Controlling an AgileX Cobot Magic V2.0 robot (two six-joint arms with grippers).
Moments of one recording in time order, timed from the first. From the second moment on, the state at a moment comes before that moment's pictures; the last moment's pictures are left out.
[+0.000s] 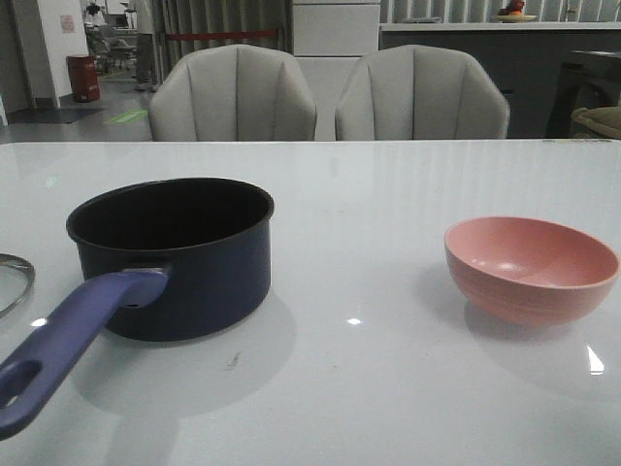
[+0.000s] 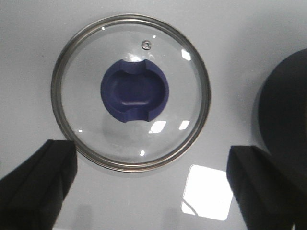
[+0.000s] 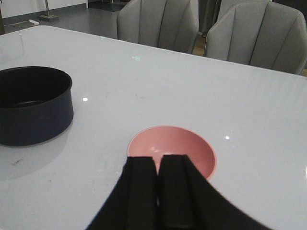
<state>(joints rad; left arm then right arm) 0.10 1.52 -1.18 -0.11 0.96 -0.05 0.32 0.19 -0.18 0.18 0.21 -0.19</state>
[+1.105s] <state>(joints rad) 0.08 1.78 -1.26 -0.04 0.90 -0.04 0.32 0.19 -0.18 0.18 0.21 -0.19</state>
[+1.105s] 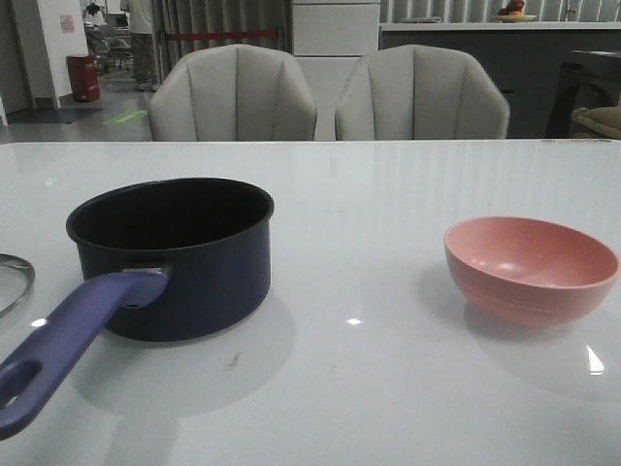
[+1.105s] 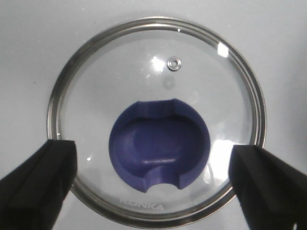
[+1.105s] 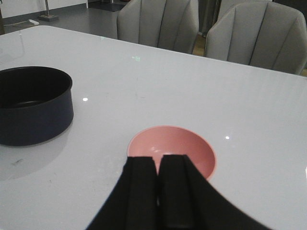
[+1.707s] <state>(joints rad) 0.07 1.84 -1.26 -0.05 0.89 -0.04 0.32 0.19 -0.18 0.18 0.21 -0.19</state>
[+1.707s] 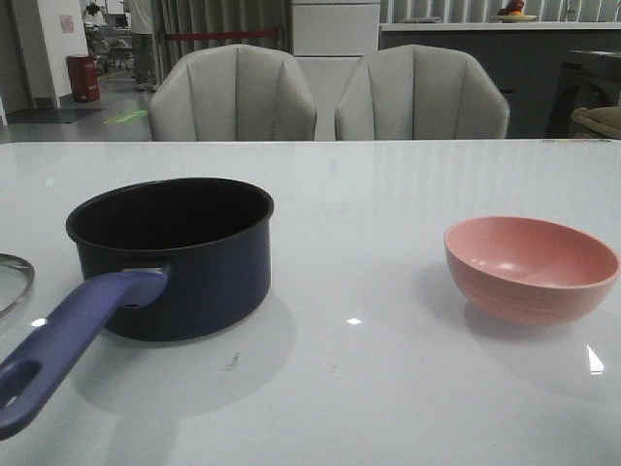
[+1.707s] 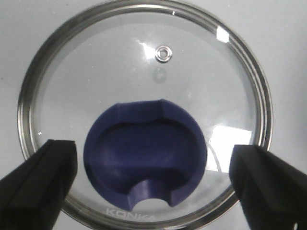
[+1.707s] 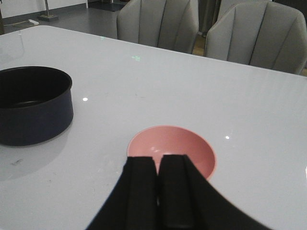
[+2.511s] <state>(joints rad) 0.07 1.86 -1.29 -0.05 0.89 -0.04 0.32 0.19 -0.18 0.18 0.21 -0.19</state>
